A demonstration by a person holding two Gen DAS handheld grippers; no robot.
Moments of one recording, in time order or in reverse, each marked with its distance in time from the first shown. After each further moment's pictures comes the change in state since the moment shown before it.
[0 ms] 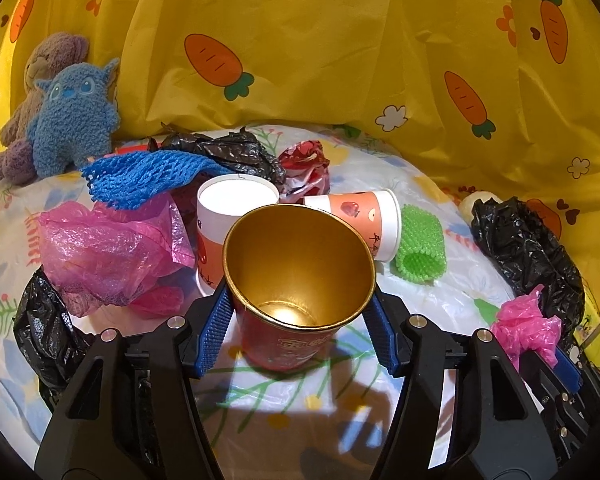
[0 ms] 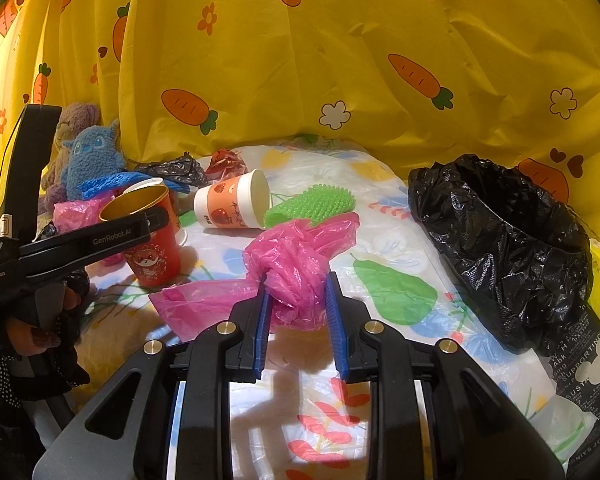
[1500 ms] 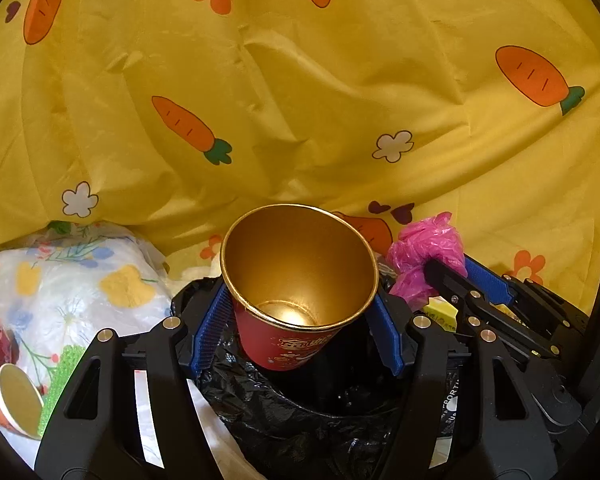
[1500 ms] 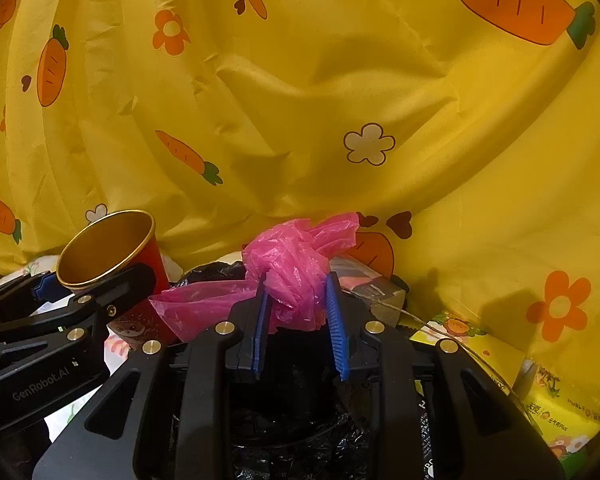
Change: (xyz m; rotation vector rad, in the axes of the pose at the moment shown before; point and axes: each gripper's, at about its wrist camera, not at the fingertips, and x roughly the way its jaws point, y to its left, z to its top) left arm 0.057 -0.299 0.060 0.339 -0.082 -0.568; right arm -0.003 -0.229 0.089 0.177 -0.167 -0.477
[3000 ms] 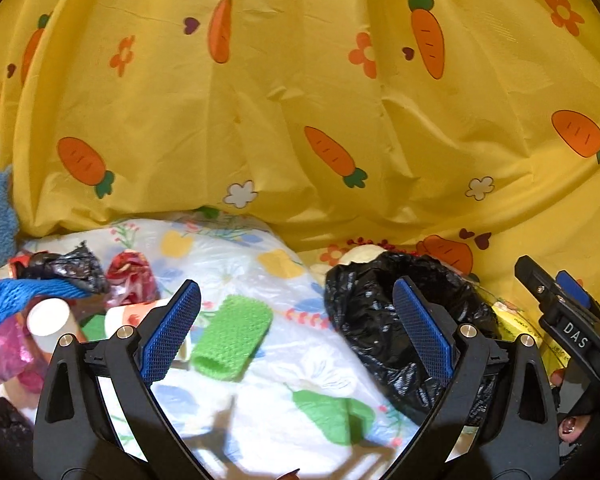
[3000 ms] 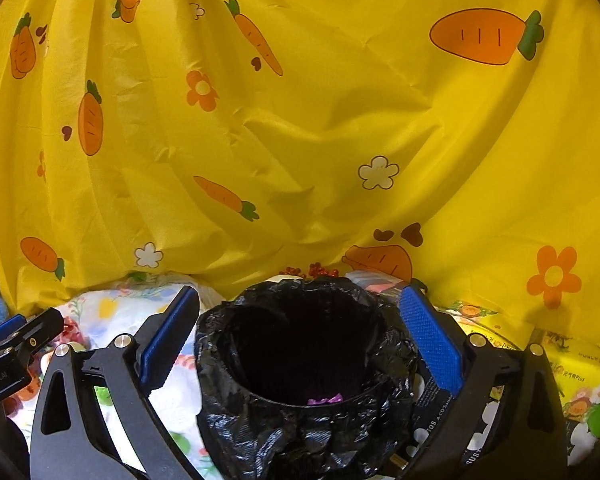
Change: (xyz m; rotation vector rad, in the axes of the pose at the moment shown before) left arm -0.147 0.066 -0.046 -0.143 -0.132 0.373; right arm -0.079 0.020 -0.017 0.097 -0.148 0.095
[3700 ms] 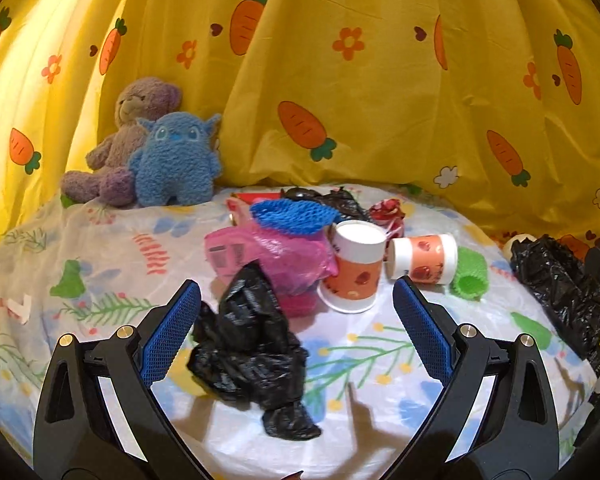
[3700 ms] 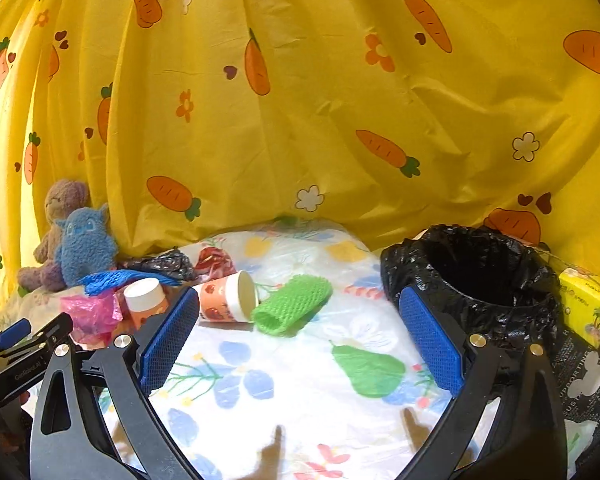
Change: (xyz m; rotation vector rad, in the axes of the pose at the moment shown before) left arm -0.124 0.174 -0.069 -0.128 0.024 0.469; right arm -0.060 0.154 -0.062 -0.105 0.105 0.350
